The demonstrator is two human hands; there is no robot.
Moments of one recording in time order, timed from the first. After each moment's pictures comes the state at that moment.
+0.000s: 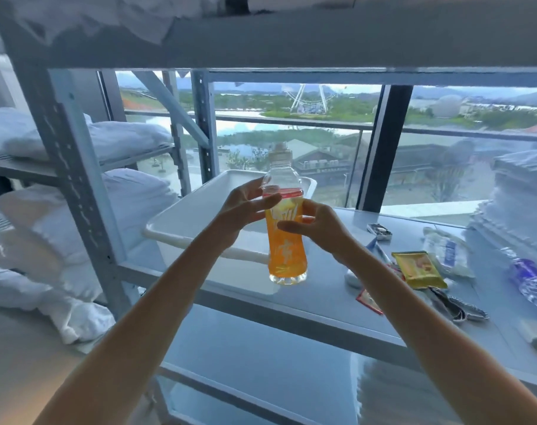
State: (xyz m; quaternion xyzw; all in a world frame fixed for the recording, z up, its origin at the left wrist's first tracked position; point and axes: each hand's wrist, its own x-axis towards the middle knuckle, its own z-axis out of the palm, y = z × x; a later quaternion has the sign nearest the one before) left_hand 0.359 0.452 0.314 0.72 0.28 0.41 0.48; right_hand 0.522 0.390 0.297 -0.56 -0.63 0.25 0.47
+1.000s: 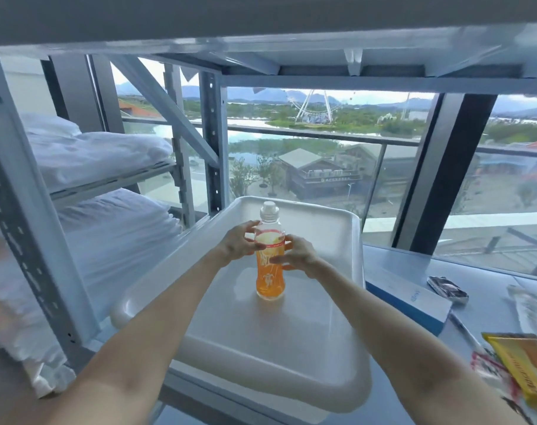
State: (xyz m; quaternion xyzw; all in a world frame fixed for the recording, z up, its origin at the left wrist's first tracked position) left_hand 0.356 0.741 0.244 0.74 0.45 0.30 0.41; right_hand 0.511 0.699 0.225 -0.65 -0.52 0.39 0.39
